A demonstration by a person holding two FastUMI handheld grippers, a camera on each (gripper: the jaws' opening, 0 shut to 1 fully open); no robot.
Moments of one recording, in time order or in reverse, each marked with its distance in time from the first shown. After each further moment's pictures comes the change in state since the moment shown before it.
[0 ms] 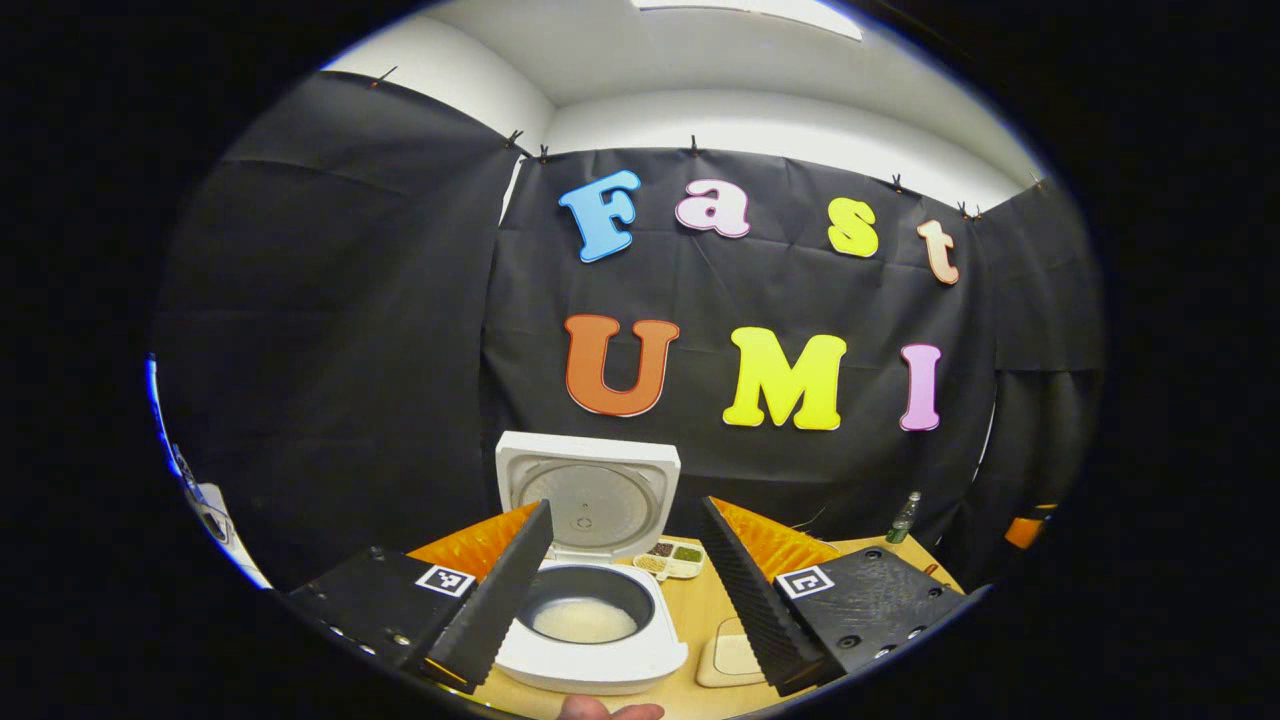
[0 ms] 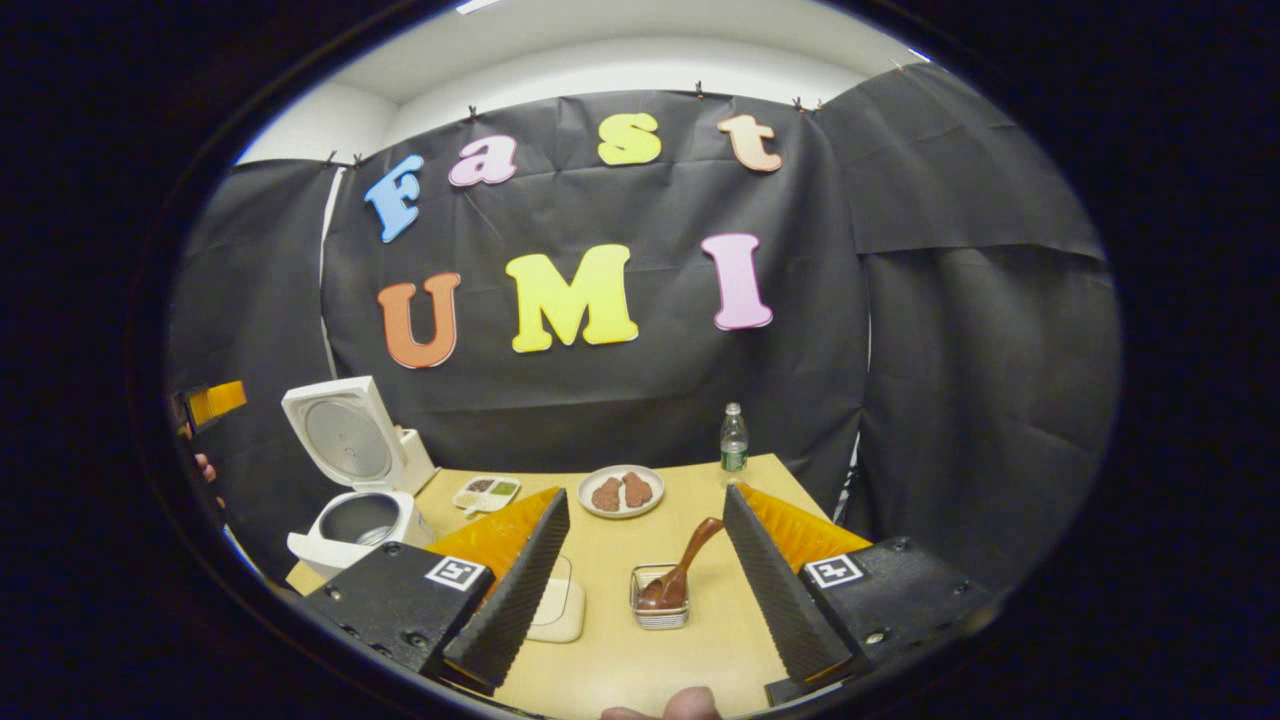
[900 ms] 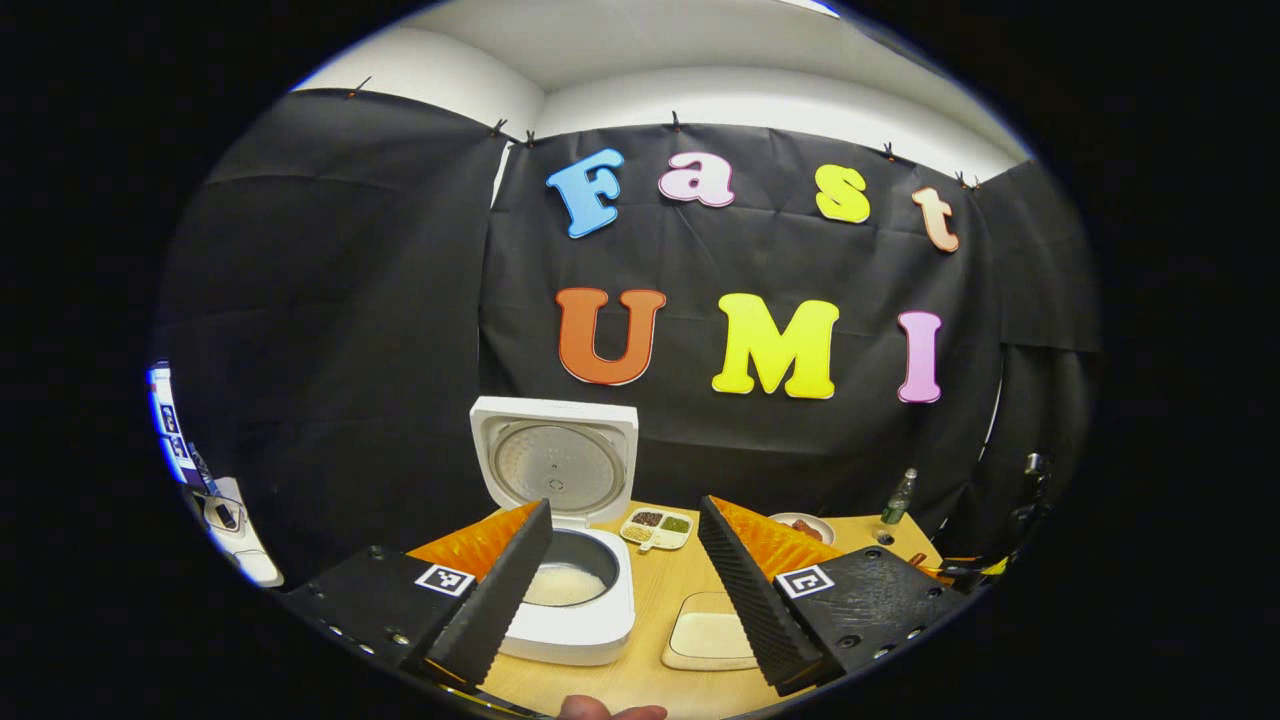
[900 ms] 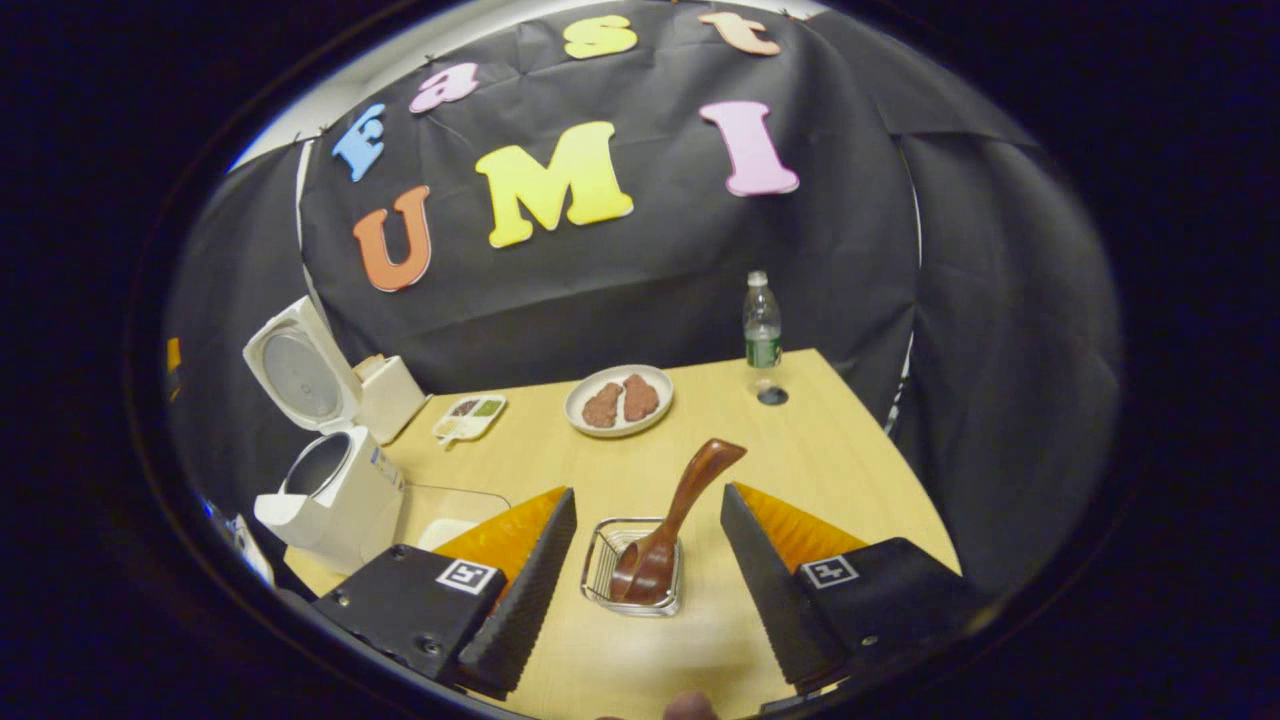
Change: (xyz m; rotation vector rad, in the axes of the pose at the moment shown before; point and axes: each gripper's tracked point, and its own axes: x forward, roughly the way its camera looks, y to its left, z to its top) left arm -0.012 -0.061 -0.016 0.062 0.079 0.072; right arm 0.147 -0.046 -0.133 0.117 0.334 0.117
